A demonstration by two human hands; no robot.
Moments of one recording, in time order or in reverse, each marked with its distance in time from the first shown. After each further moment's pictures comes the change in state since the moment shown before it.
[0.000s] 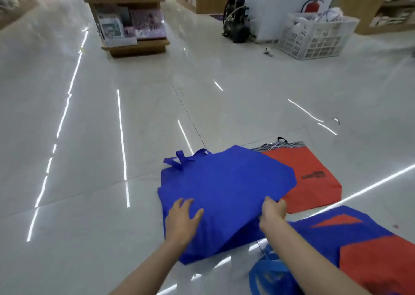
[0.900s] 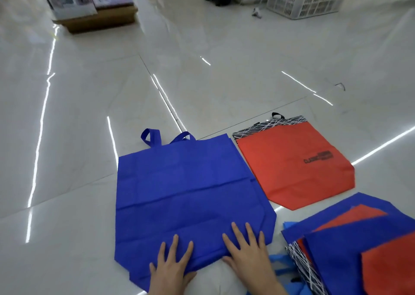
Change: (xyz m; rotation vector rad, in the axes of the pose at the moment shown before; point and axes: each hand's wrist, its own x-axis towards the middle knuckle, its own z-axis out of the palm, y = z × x) left_hand 0.027 -0.060 0.125 0.610 -0.394 0.051; right_hand 0.088 0.155 -0.039 -1.636 -0.567 -0.994
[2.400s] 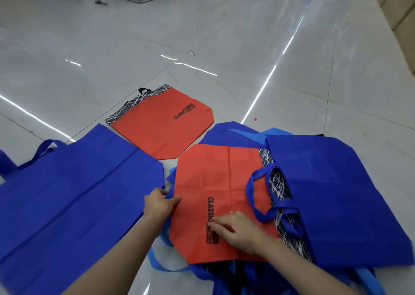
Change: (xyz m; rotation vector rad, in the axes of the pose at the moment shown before) left_hand 0.002 0.196 0.003 -0.582 -0.028 0.133; right_hand -0.207 0.102 -0.034 0.683 -0.006 0.232
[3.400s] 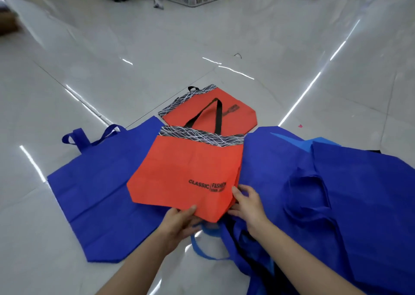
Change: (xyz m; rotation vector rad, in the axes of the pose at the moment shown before) left_hand -0.057 -0.061 -0.049 -0.900 -0.296 -0.210; right_hand 0.068 -0.075 0.013 1.133 0.421 0.533
